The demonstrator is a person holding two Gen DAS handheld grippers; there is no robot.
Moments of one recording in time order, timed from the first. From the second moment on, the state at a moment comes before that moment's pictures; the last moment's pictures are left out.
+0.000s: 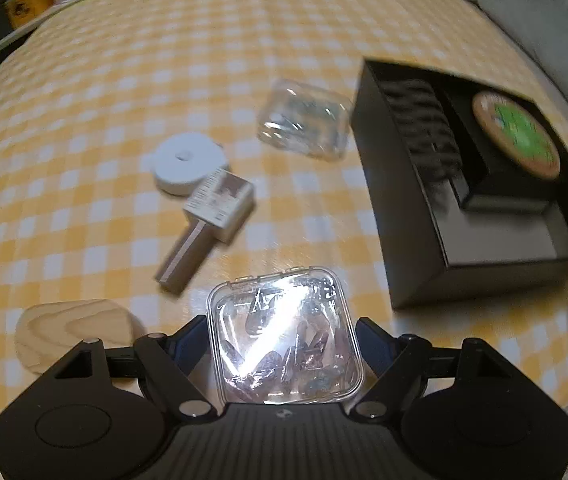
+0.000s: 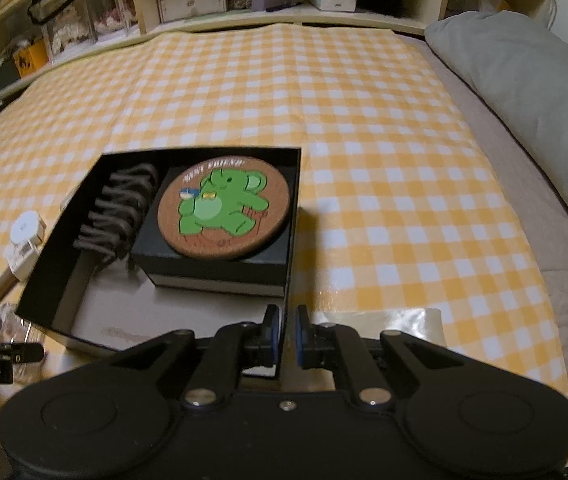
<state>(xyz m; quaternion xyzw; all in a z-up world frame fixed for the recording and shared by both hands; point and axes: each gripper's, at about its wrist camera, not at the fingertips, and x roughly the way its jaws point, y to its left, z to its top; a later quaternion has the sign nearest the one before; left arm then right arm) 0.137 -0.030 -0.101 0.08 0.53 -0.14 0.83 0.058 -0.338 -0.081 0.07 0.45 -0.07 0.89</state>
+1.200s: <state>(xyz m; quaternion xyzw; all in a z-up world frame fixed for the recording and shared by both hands) 0.132 -0.148 -0.077 0.00 0.43 -0.33 0.84 0.083 -0.345 -0.078 0.09 0.46 -0.06 0.88</state>
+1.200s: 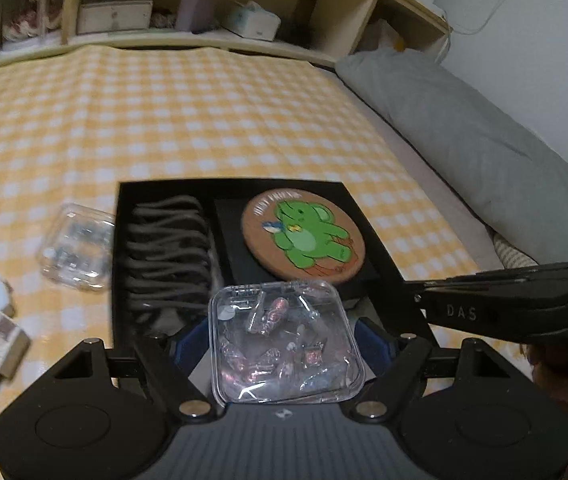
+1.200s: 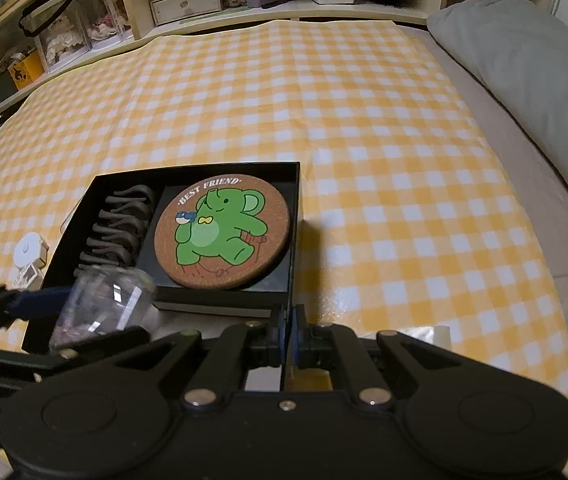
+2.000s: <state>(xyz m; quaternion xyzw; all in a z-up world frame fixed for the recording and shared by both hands) 0.143 -0.122 -0.074 -0.05 0.50 -0.32 0.80 0.082 -0.346 -0.078 0.10 0.46 -0.06 0.88</state>
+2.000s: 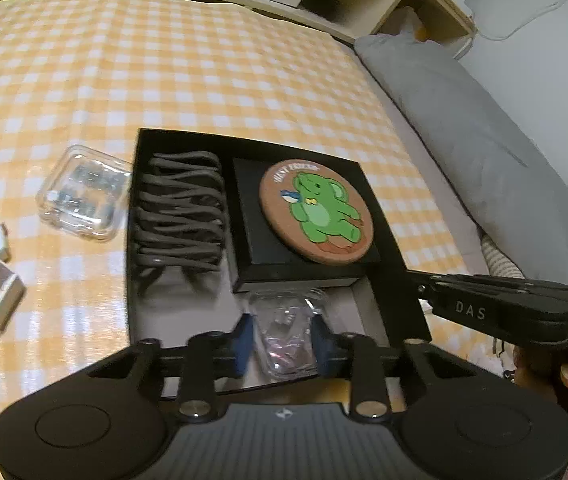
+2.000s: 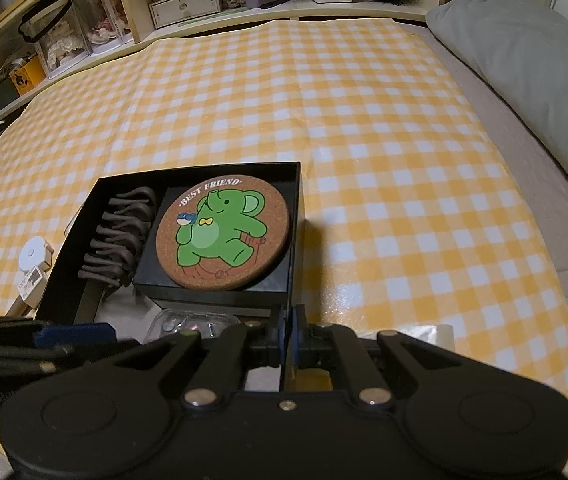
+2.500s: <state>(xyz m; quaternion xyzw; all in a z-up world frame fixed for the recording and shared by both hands) 0.152 -0.158 -0.096 0.11 0.51 -0.31 0.79 0.081 -0.344 -0.077 0.09 0.46 -0.06 0.88</state>
